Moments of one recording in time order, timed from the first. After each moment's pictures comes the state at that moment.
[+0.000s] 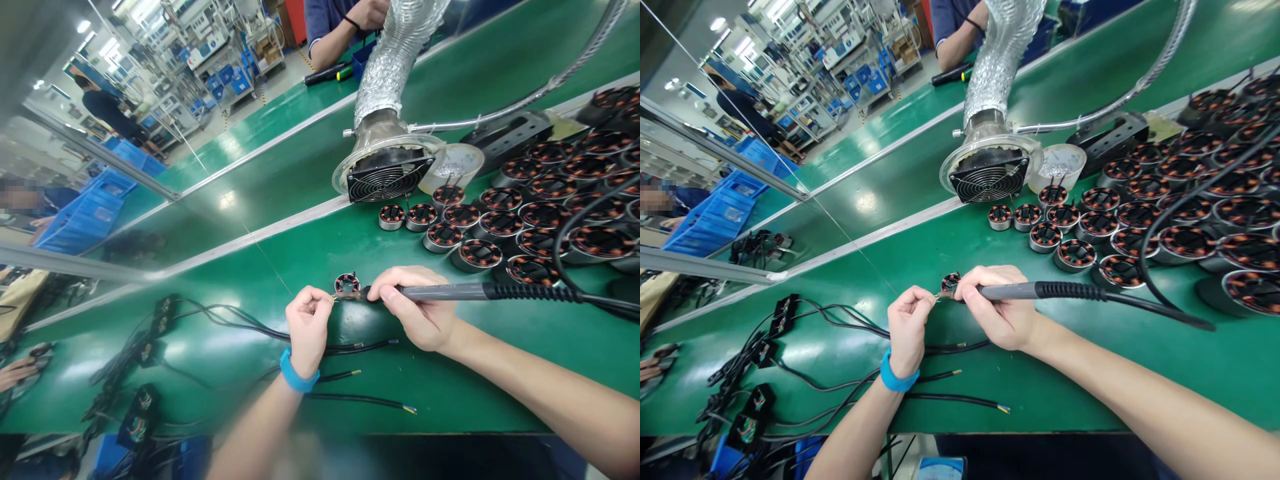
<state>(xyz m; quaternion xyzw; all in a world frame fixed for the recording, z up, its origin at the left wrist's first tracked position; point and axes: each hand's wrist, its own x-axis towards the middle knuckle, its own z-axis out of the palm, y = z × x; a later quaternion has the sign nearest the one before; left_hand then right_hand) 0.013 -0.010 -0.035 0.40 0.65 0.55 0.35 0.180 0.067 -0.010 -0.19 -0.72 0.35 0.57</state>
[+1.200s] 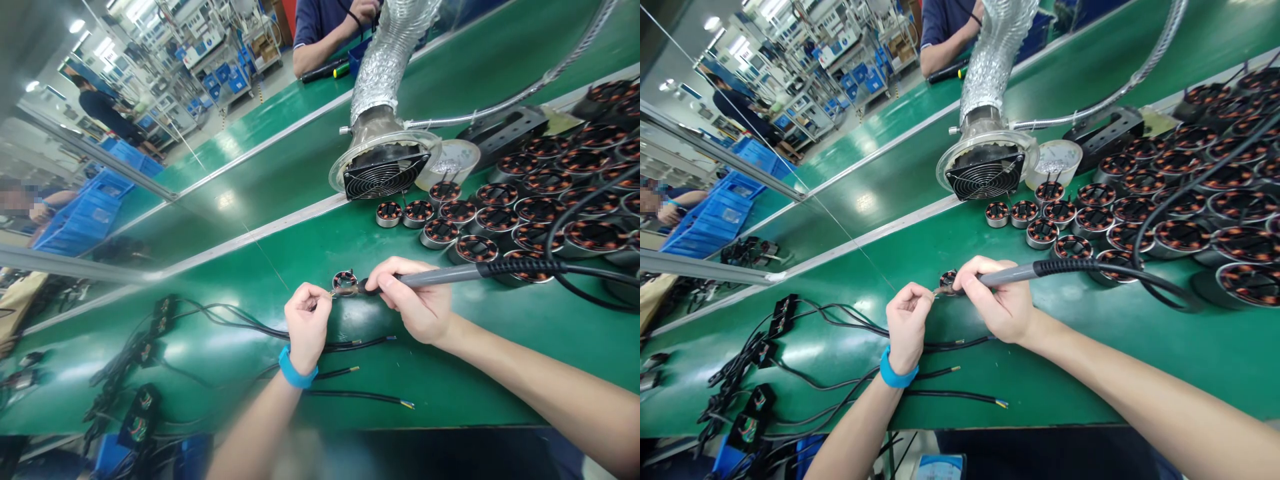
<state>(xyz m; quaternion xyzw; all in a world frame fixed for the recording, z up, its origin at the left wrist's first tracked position) 0.013 -0.008 -0.035 0.42 0.65 0.54 0.32 0.179 0.064 -0.016 -0.25 -0.65 0.45 0.56</state>
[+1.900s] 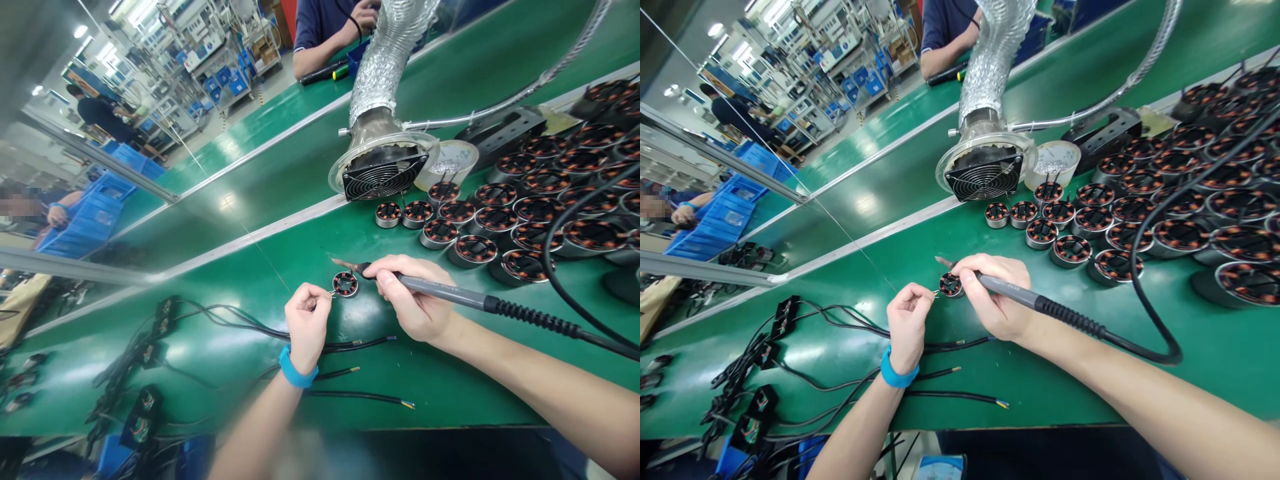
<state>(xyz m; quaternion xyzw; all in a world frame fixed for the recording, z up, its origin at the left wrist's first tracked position) 0.012 -0.008 -0.037 0.42 0.65 0.54 0.33 0.180 0.065 -0.014 -0.28 -0.70 0.31 0.58</state>
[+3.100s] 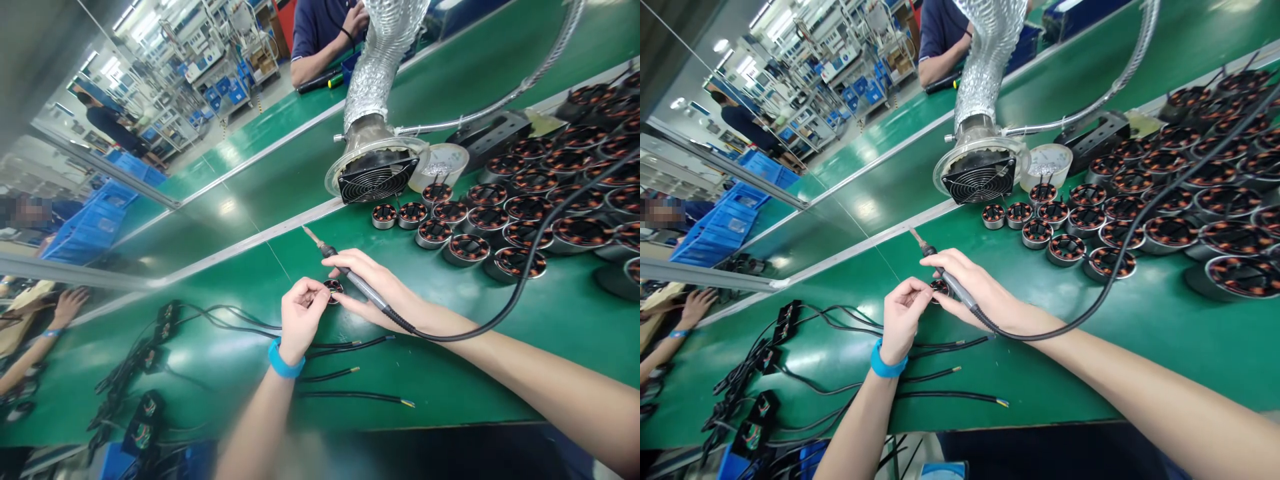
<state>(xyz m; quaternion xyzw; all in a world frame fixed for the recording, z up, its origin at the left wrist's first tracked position) -0.005 -0.001 -0.026 0.48 0.60 0.51 0.39 0.162 0.076 -0.035 -0.20 -0.79 0.40 0.41</state>
